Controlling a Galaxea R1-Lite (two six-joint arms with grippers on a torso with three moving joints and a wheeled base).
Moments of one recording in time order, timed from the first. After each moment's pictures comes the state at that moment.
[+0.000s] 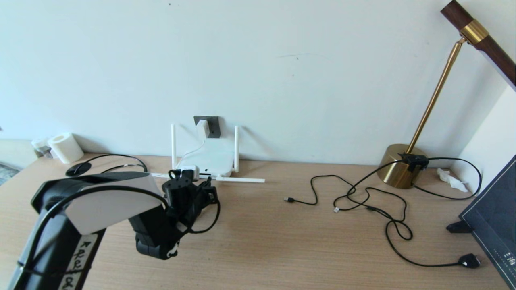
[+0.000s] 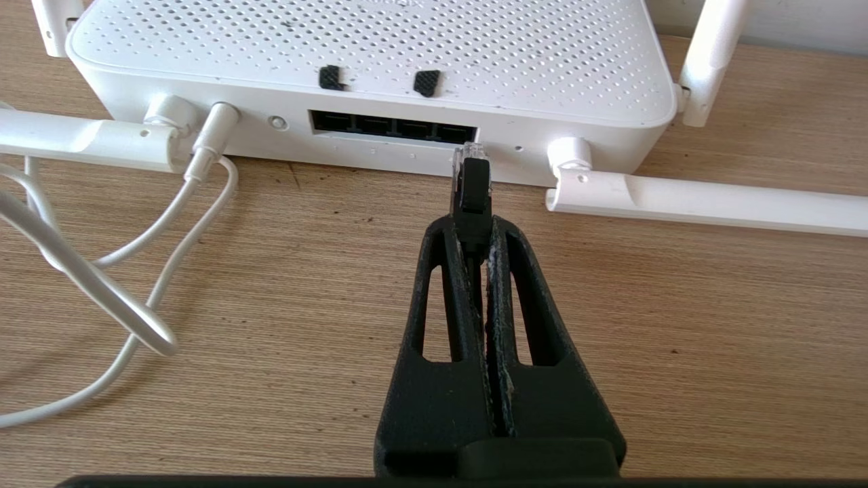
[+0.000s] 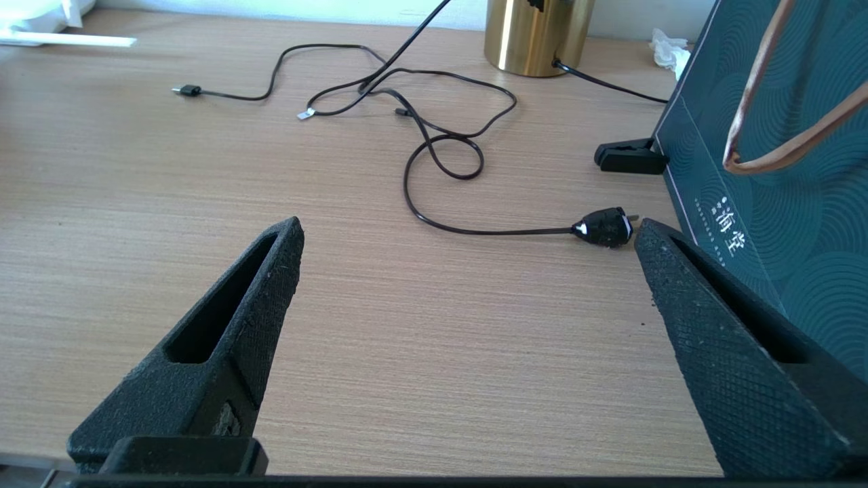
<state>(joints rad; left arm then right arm) -0.29 2.47 -0.93 -1.41 0.21 -0.06 0.01 0.00 -0.04 0.09 0.00 0.00</state>
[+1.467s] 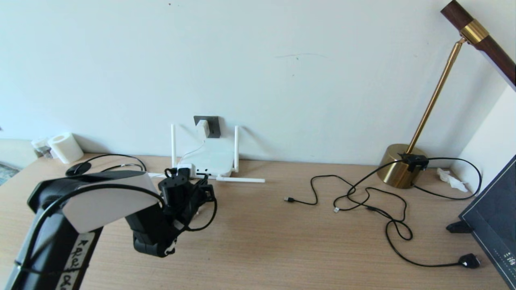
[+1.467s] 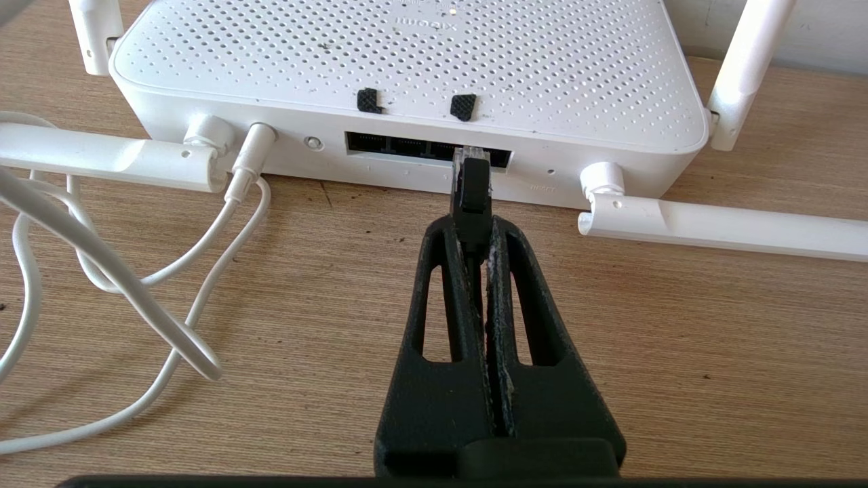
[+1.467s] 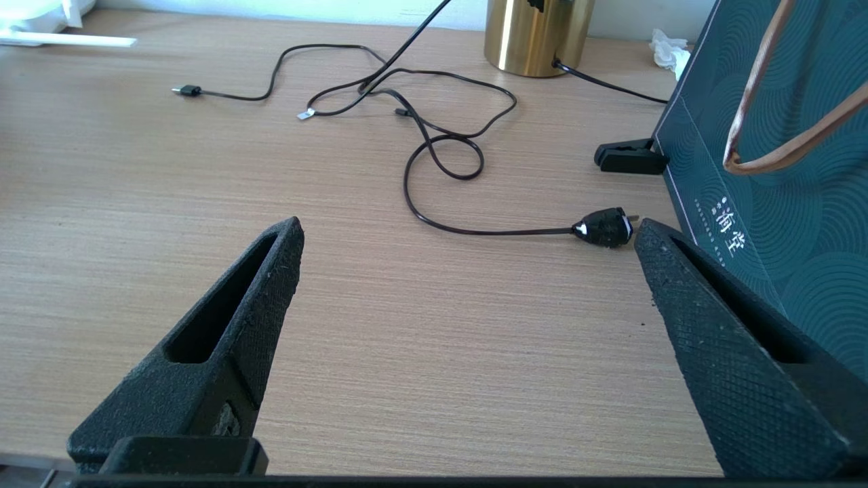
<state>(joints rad) -0.27 2.47 -0.94 -1.41 0.20 -0.06 0.01 0.00 -0.04 0.09 0.00 0.00</state>
